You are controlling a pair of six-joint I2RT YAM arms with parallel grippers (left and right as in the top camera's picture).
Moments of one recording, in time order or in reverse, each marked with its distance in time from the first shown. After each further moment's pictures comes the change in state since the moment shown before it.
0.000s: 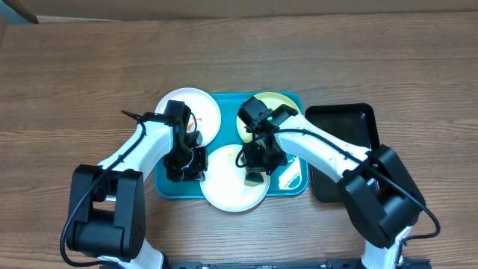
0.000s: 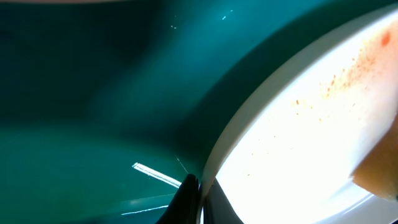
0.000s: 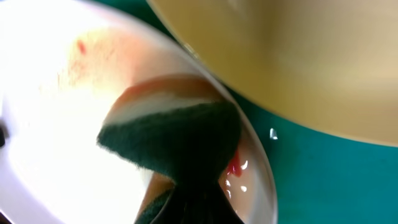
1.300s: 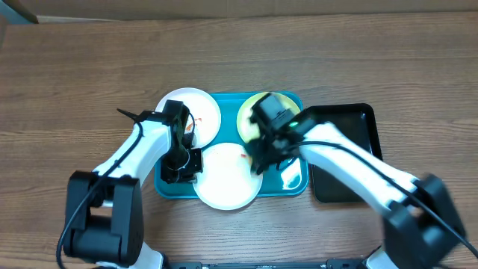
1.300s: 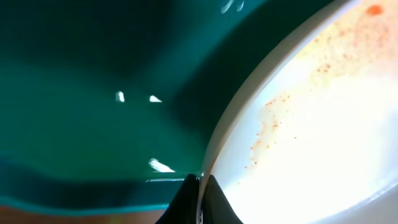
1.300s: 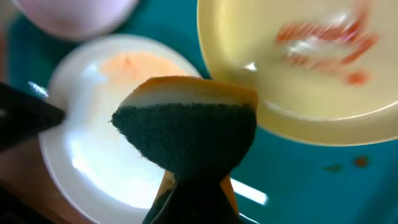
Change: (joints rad) left arm 0.001 -0.044 0.026 -0.090 -0.114 -0.025; right arm -0.048 -0.246 -0.085 0.091 0.021 -0.138
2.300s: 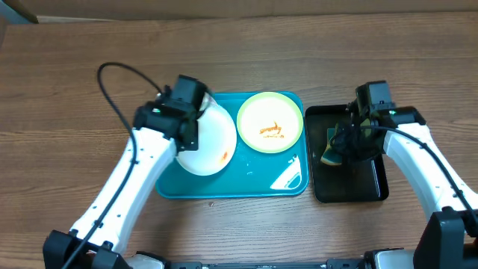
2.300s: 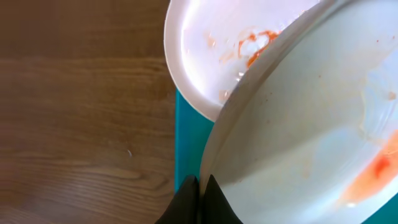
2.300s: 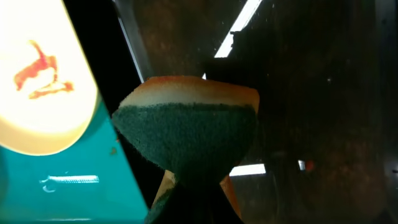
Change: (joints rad) left arm -0.216 -0.219 0.223 -0.056 -0.623 -0.053; right arm -0.540 -0.161 -0.233 -0.052 0.034 -0.018
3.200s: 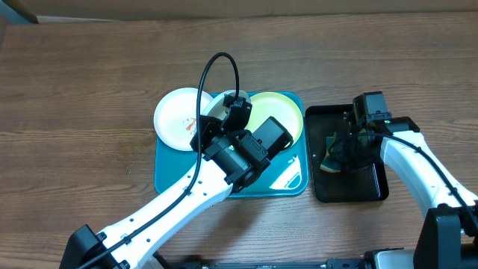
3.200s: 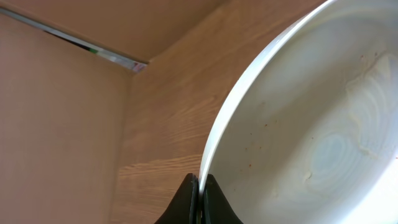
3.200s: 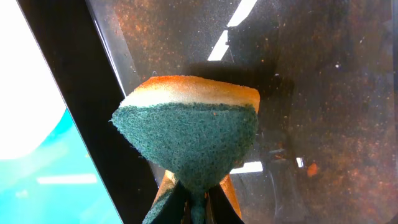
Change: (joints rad) left arm -0.458 0.018 0.006 0.051 -0.657 -0.027; right arm 0.000 0.000 -0.089 0.072 0.006 0.000
